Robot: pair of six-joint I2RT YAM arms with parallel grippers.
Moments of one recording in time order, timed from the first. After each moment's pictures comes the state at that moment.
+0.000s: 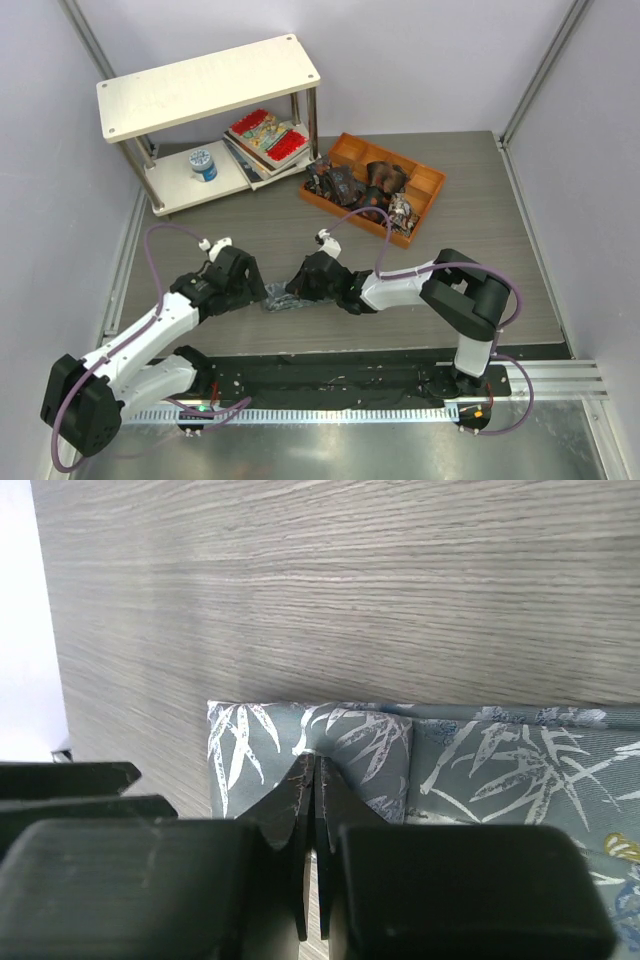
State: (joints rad) left arm -0.55 0.98 0.60 -0.66 -0.23 -0.81; right arm 1.04 1.80 0.87 0.31 0.16 1.08
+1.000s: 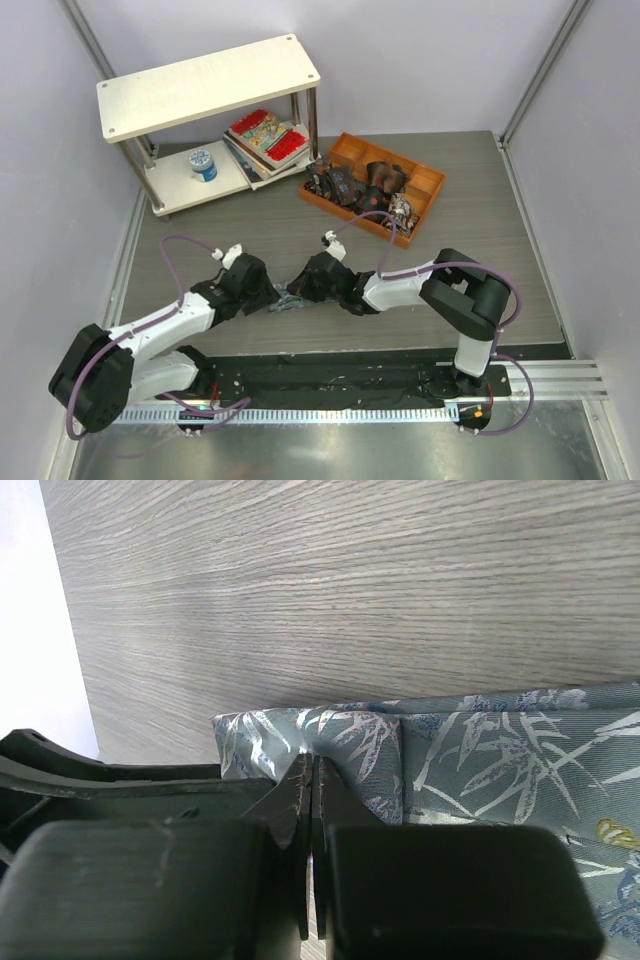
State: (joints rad) left arm -0.63 1.11 0.46 -0.32 -0.18 -1.00; right arm 1.02 1.81 0.84 0.34 0.15 1.19
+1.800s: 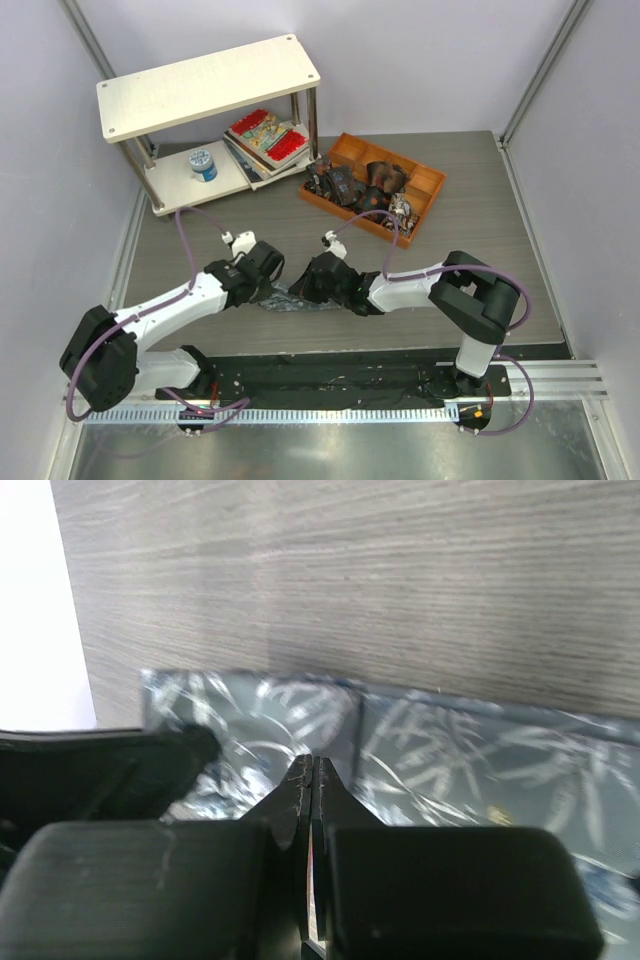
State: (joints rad) left arm -0.72 1.22 0.69 -0.59 -0.38 -0.95; right arm 1.02 1.76 0.82 0.33 0.11 1.15
